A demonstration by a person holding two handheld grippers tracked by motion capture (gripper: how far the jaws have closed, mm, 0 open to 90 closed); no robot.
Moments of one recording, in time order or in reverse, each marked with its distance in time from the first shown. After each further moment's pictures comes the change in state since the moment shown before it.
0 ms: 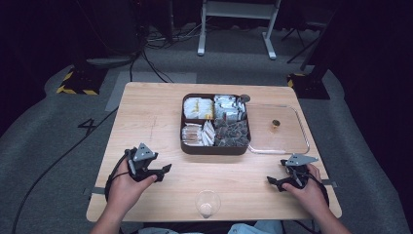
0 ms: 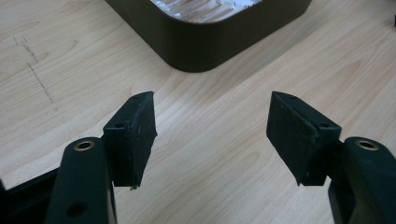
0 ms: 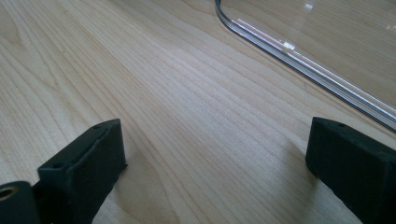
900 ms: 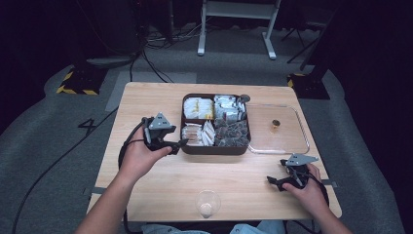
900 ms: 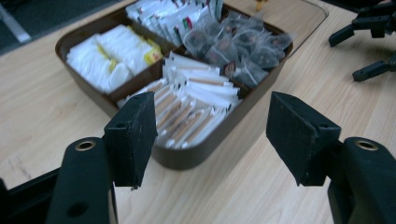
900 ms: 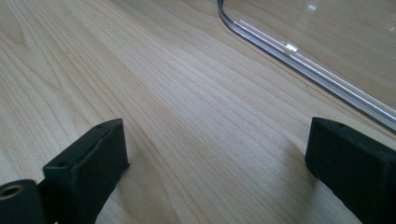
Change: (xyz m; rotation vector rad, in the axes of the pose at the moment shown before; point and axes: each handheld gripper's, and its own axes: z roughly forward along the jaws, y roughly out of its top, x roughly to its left) left arm 0.003 0.094 0.014 -0.071 -0.114 0.148; right arm -0.001 0.000 0.000 -0.002 0.014 -0.005
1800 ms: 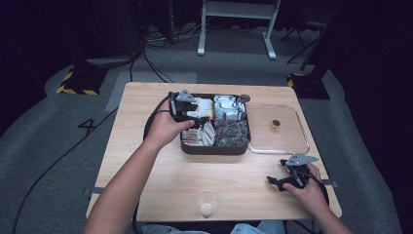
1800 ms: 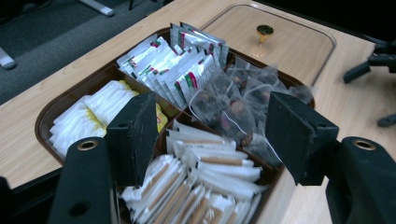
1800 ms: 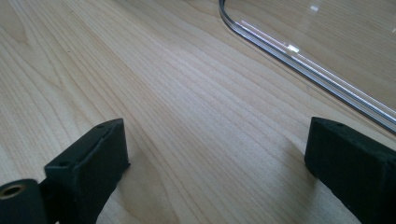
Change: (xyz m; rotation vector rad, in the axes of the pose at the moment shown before) left arm 0.024 0.067 0.070 -0.001 -0.025 0.038; right arm -0.001 0.000 0.000 0.000 0.007 -0.006
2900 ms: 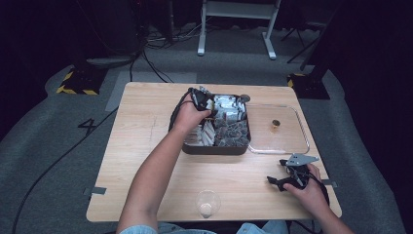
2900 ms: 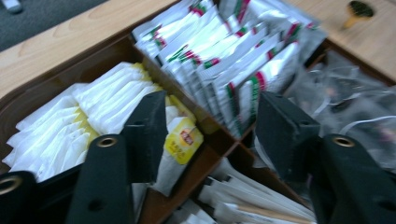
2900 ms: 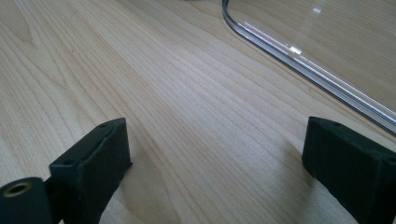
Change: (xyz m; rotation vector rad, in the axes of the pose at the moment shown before) left arm 0.038 0.003 0.110 0.146 0.083 -0.138; right arm 0.000 0.000 0.000 -0.006 0.009 -0.008
